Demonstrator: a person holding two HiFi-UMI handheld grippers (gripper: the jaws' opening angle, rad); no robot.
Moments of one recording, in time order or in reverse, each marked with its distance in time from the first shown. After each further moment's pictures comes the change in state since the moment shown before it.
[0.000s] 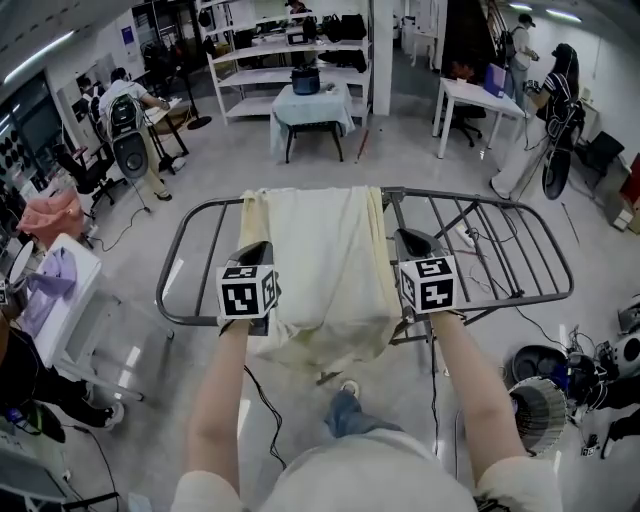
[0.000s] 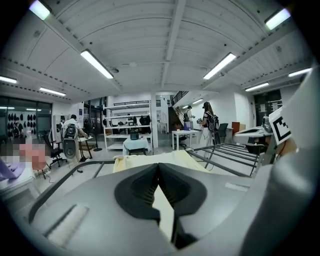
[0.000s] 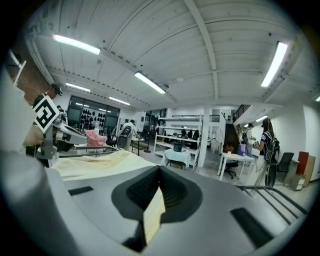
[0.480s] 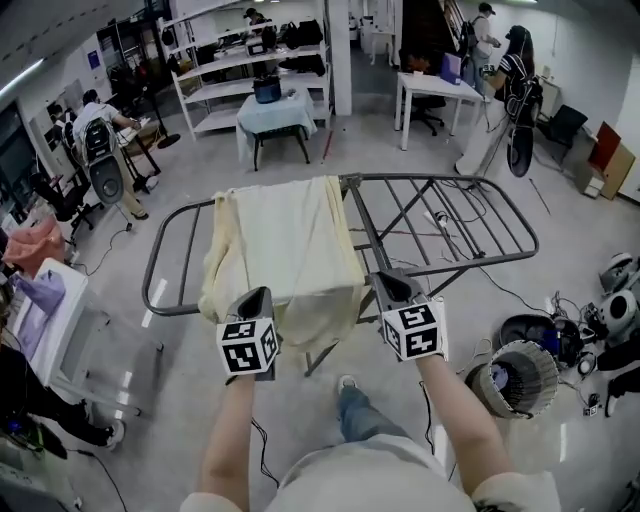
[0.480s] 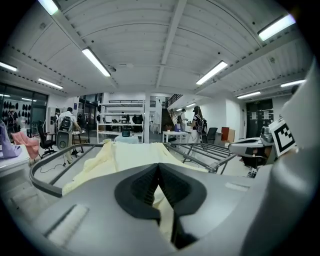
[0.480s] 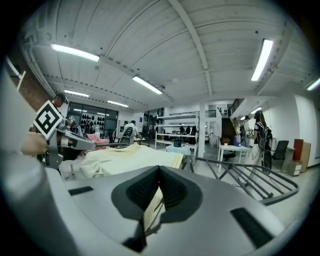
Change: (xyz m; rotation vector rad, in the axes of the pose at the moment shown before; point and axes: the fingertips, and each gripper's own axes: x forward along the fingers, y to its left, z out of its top) left arm -0.111 -0.099 -0.074 -0.054 -0.013 -0.091; right arm -0.154 0.056 -0.068 0.078 0.016 -0.001
